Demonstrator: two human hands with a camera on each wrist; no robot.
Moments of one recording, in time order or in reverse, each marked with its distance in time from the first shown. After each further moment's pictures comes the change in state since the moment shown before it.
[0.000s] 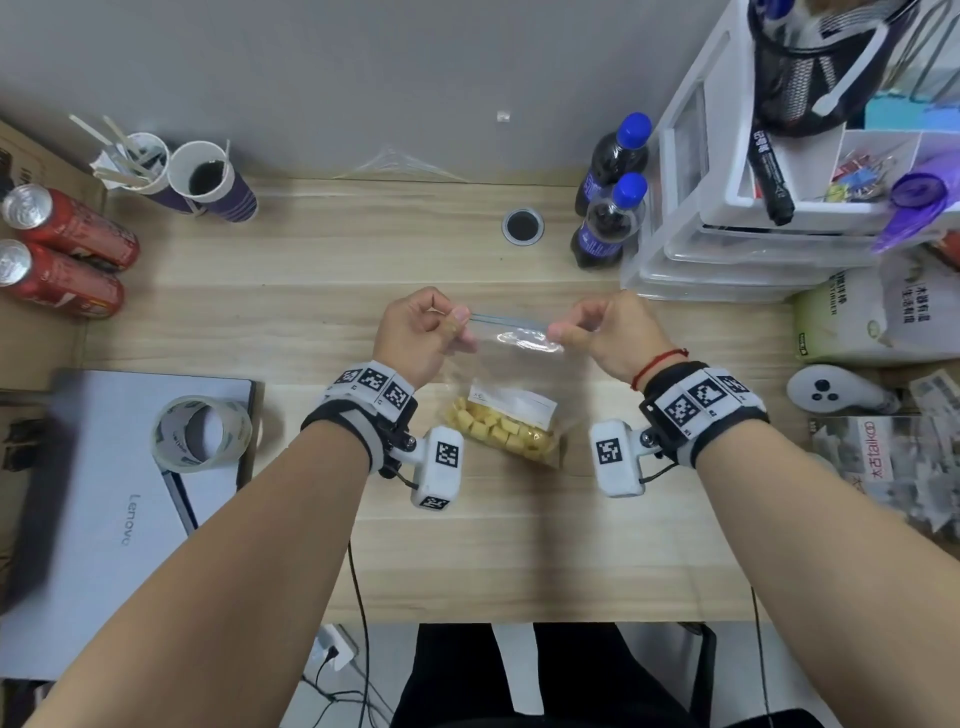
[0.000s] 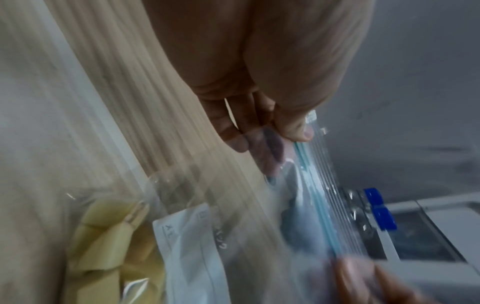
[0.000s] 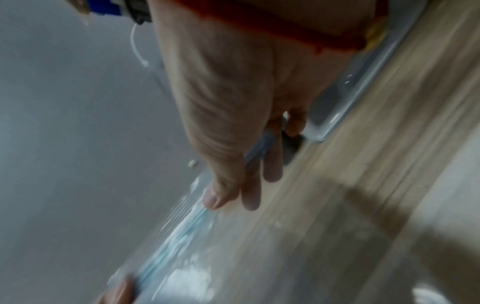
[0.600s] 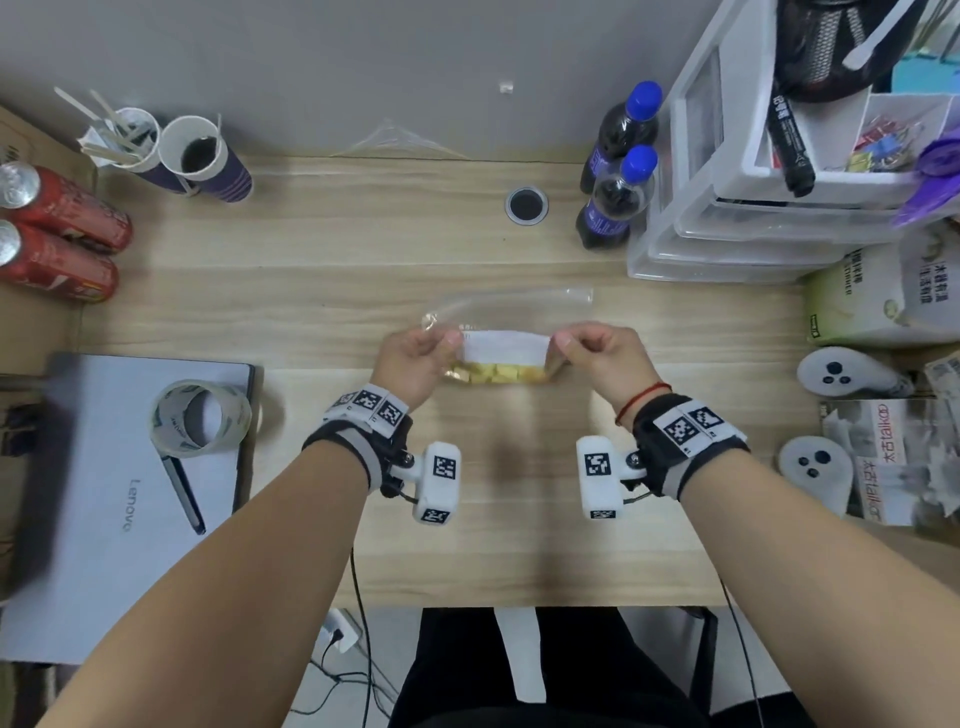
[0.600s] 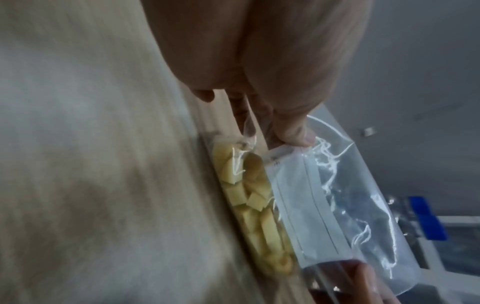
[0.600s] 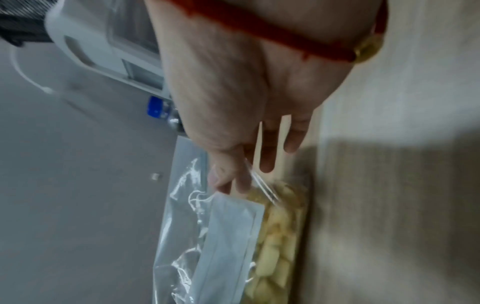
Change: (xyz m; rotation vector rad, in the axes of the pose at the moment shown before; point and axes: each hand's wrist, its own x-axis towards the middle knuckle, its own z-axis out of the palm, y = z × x) left_hand -0.021 -0.042 -0.006 0.125 0.021 -0.161; right_hand -0.023 0.035 0.050 0.526 0.057 0.128
